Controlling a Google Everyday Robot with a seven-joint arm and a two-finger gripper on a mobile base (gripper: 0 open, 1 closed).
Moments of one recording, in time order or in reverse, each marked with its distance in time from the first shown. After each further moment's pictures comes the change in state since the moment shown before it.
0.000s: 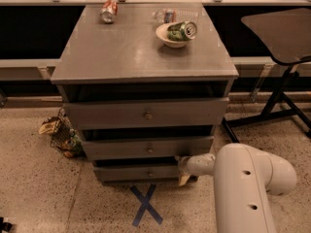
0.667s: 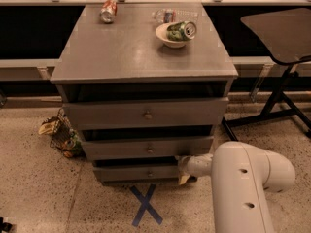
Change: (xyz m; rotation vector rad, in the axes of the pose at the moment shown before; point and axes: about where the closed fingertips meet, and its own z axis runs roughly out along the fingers) arm -0.002 -0.005 -0.001 0.035 0.005 -0.009
